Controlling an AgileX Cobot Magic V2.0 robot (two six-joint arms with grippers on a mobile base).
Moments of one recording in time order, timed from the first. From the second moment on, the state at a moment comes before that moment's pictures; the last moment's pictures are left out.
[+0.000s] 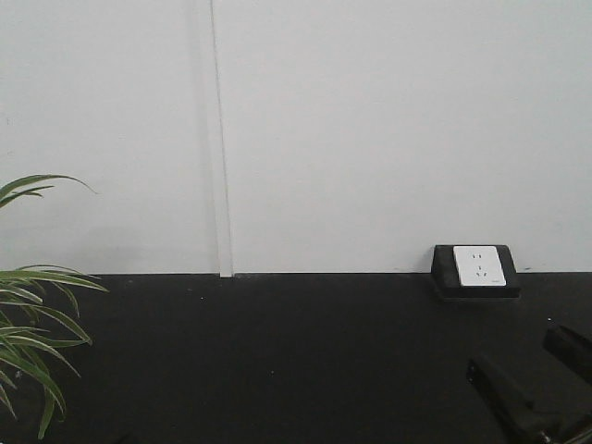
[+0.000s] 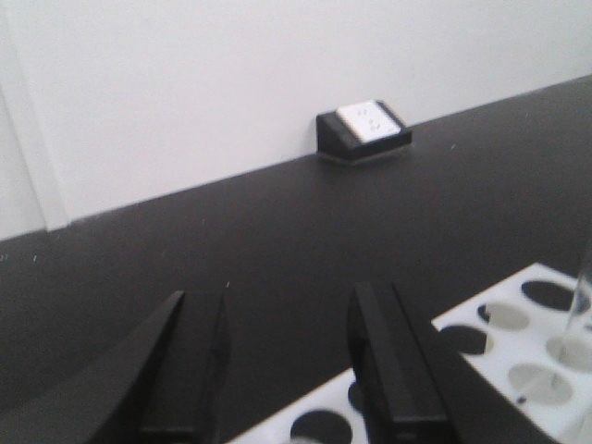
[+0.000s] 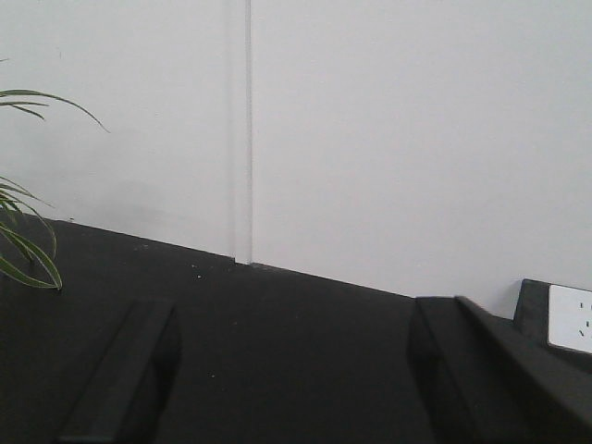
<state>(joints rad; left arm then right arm) -0.47 1.40 -0.16 0.08 -1.08 -0.05 0.39 0.81 -0.41 -0.05 -0.32 0.00</state>
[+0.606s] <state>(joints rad) -0.47 1.40 -0.10 0.08 -1.02 -0.05 0.39 0.81 -0.41 -0.05 -0.32 0.00</state>
